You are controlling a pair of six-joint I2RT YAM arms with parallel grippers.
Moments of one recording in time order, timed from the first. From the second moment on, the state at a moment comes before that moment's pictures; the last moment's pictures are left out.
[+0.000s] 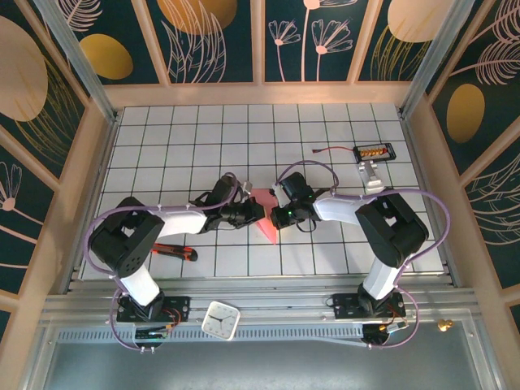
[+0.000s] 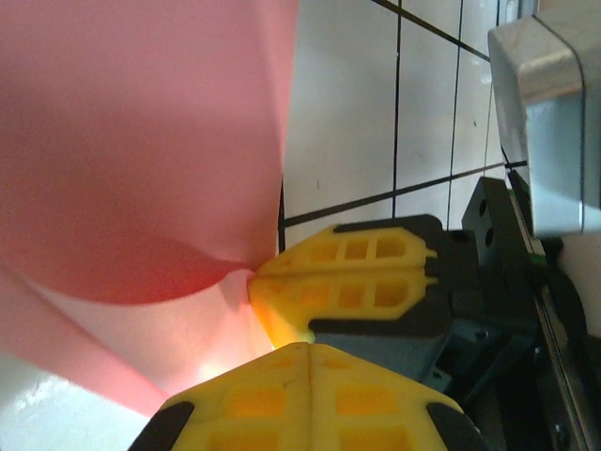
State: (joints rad) left arm -0.68 1.71 0.76 0.22 0.47 -1.00; right arm 0.67 1.73 0.87 -0.22 -0.30 0.26
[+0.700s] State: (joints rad) left arm -0.65 1.81 0.83 0.11 0.43 -0.88; right arm 0.67 1.73 0.87 -0.22 -0.30 0.26
